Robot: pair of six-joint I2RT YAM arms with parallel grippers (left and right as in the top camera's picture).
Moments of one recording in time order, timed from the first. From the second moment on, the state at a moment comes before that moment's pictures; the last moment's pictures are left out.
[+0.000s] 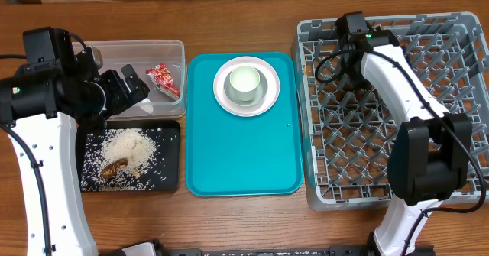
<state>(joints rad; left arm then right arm) 0.22 1.46 1.63 -1.36 0.28 -0.33 0.15 2.01 1.63 -1.03 0.74 0.04</state>
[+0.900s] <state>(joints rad) 0.22 1.46 1.63 -1.36 0.28 -0.33 0.15 1.84 1.66 -0.88 0.27 0.04</state>
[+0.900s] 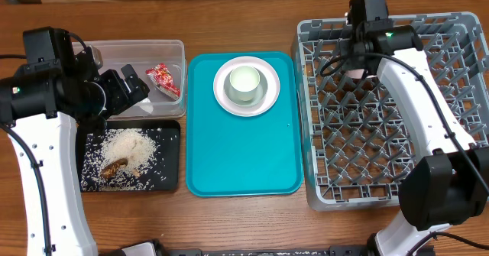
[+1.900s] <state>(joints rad) 0.22 1.46 1.63 -1.36 0.28 -0.33 -0.09 1.96 1.65 -1.05 0.25 0.14</state>
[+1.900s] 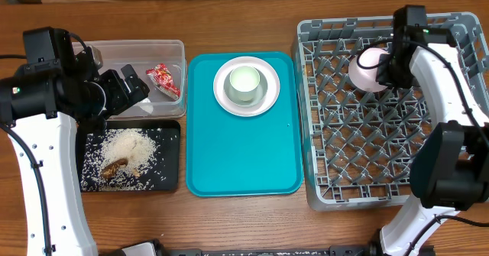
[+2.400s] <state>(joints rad) 0.22 1.46 1.63 -1.36 0.28 -0.33 -0.01 1.87 1.74 -1.08 -0.46 0.15</state>
